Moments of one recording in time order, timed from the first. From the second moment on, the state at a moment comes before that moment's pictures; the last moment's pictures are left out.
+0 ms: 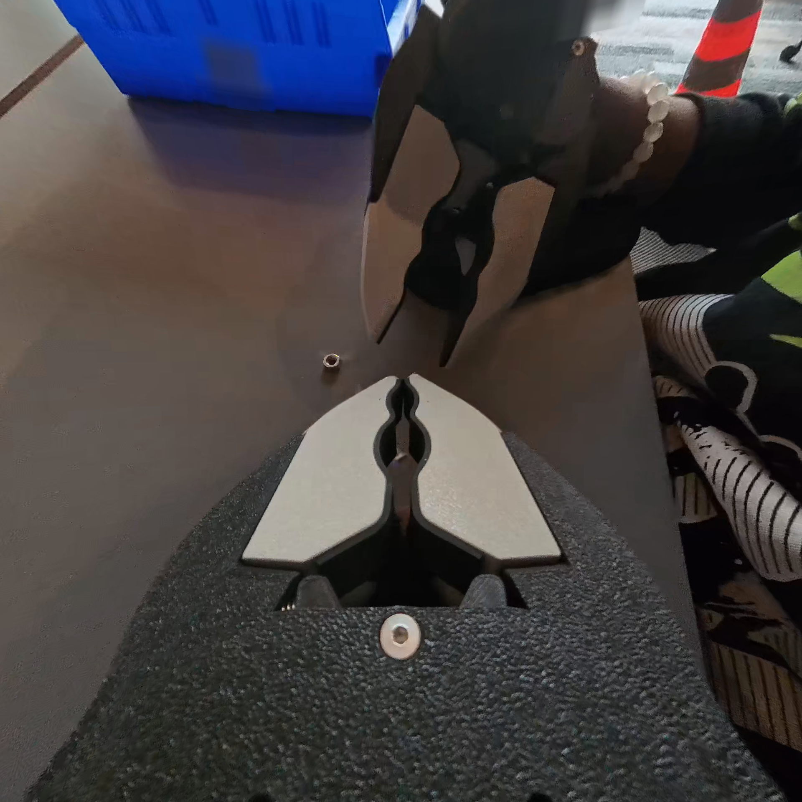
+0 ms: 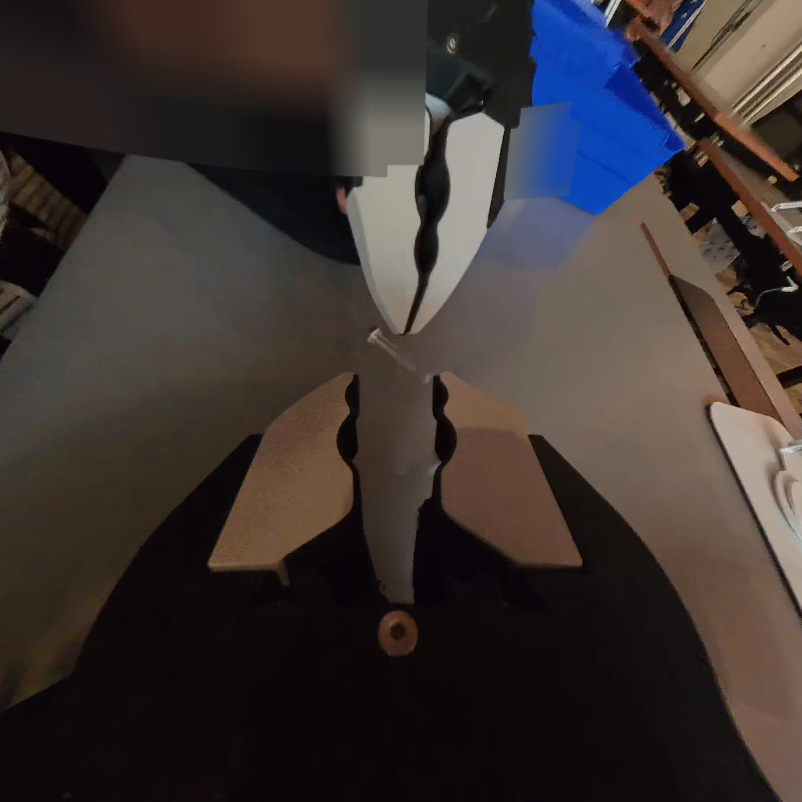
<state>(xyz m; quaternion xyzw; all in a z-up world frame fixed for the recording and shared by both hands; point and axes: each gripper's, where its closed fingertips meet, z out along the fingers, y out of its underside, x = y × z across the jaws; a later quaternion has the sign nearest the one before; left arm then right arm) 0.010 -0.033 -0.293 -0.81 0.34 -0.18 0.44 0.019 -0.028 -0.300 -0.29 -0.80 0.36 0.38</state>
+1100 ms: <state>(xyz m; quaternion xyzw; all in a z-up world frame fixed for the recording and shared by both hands) -0.016 -0.011 -0.334 -0.89 0.30 -0.02 0.34 0.019 0.000 -0.301 -0.34 -0.78 0.32 0.41</state>
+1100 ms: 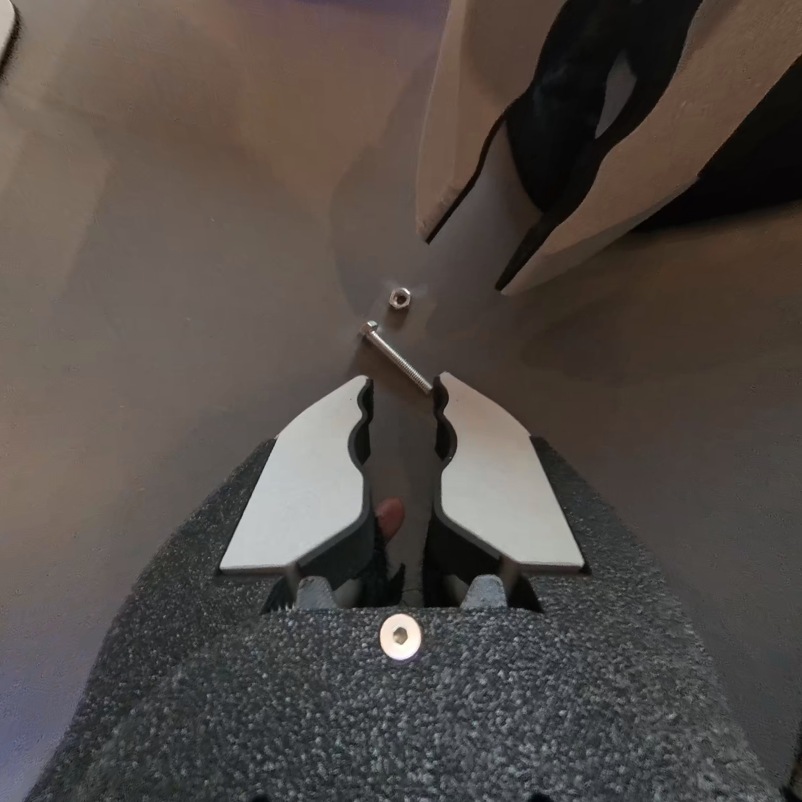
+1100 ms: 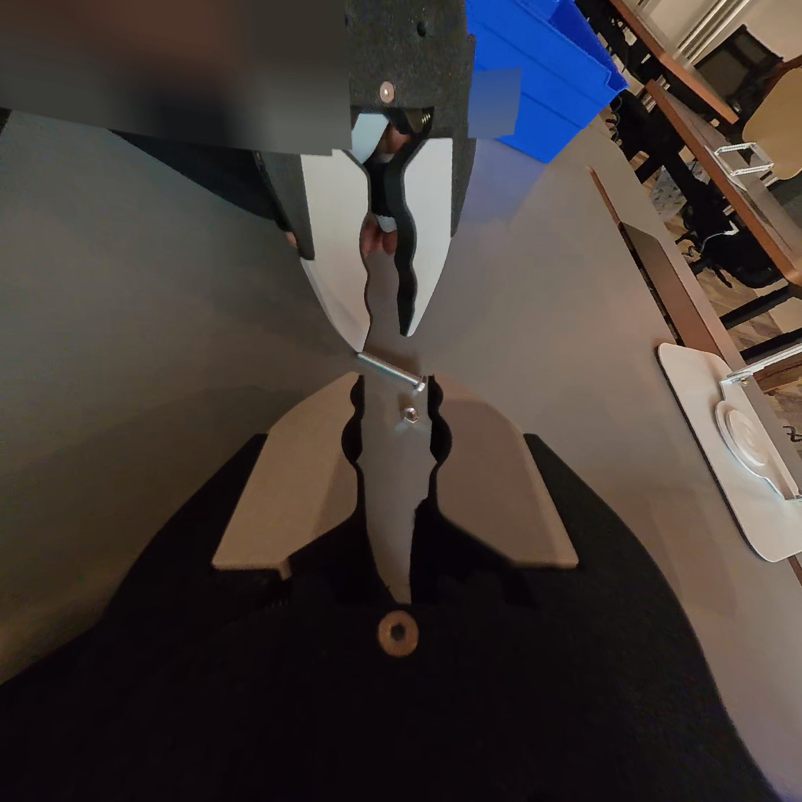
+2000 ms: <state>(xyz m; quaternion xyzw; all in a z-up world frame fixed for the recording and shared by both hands) -0.003 -0.021 -0.328 -0.87 0.34 -0.08 0.35 0.019 -0.001 -0.306 -0.34 -0.79 0.32 0.40</state>
